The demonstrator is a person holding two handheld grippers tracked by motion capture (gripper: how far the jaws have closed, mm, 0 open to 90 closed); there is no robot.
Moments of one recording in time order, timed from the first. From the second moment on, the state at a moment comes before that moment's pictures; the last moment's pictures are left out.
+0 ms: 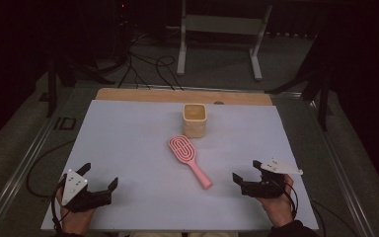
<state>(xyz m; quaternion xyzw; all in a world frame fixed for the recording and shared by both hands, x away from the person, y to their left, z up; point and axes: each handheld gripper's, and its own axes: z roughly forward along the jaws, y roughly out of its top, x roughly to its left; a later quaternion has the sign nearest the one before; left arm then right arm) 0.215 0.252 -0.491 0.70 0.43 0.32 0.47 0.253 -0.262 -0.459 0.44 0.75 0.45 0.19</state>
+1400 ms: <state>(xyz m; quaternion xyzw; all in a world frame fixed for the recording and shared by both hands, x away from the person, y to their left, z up) 0.216 0.249 -0.493 0.71 0.43 0.32 0.47 0.315 -0.158 -0.436 0.40 0.84 0.34 0.13</state>
